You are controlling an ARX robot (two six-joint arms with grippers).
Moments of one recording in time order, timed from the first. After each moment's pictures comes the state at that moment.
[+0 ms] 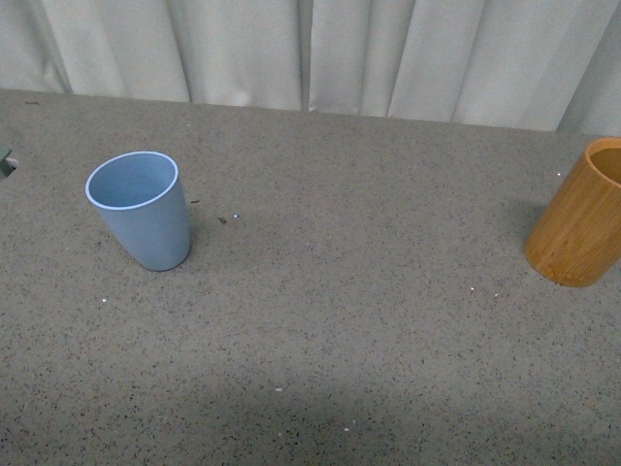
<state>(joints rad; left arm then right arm) 0.00 0.00 0.02 0.00 0.00 -0.01 0.00 0.00 0.01 0.00 0.00 0.00</state>
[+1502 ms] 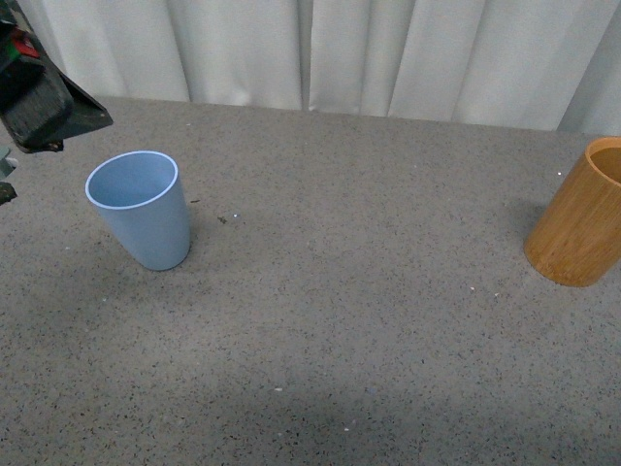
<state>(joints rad) -0.21 1.34 0.50 0.26 0.02 -0.63 0.00 0.00 0.01 0.00 0.00 0.00</state>
